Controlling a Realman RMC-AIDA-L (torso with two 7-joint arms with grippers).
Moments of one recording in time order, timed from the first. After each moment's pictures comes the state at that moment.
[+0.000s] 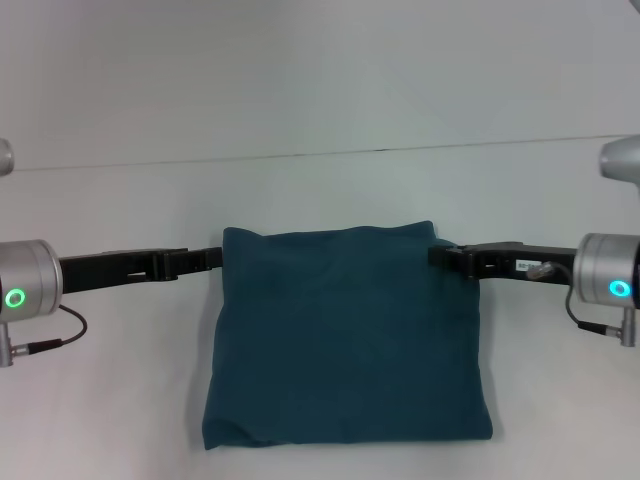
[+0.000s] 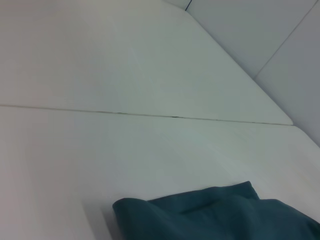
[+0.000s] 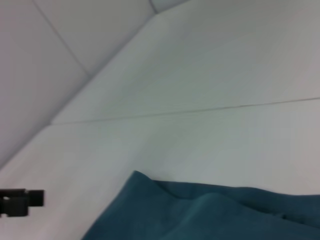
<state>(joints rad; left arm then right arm) -0.56 -2.16 0.82 0.93 2.17 1.22 -2.19 0.61 2.08 -0.74 -0.57 -2.01 -1.13 1.86</state>
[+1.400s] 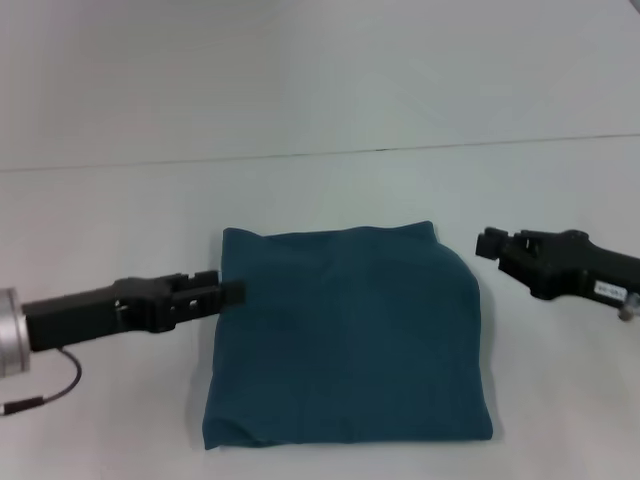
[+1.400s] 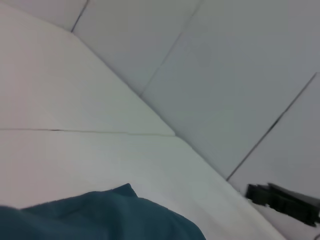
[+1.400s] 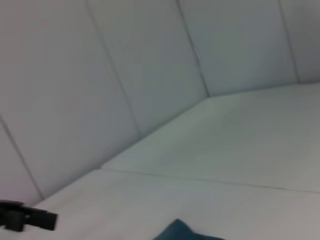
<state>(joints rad) -0.48 -2.17 0.69 0.90 1.99 1.56 -1.92 0.39 2.07 -0.76 -0.67 -1.70 -1.38 1.45</state>
